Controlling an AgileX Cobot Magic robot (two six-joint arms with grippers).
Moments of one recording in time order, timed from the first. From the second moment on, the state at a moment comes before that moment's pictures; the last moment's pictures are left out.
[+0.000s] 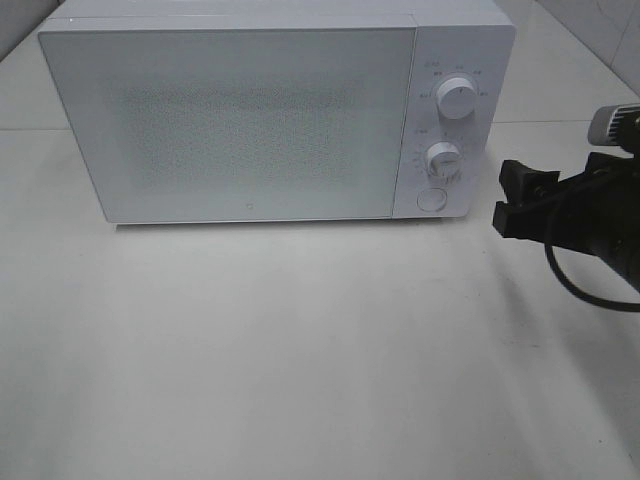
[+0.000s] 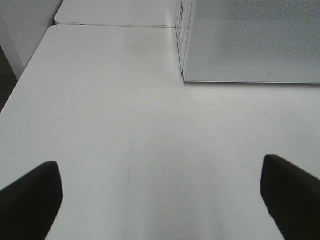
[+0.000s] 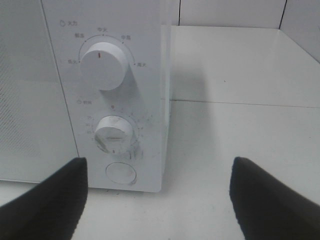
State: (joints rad) left arm 0.05 0.00 -0.50 -0.12 1.04 0.06; right arm 0.45 1.47 -0.23 0.44 -1.05 -0.19
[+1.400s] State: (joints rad) left arm 0.05 0.00 -0.50 -0.12 1.04 0.06; right arm 0.78 1.67 -0.23 0.80 -1.20 -0.18
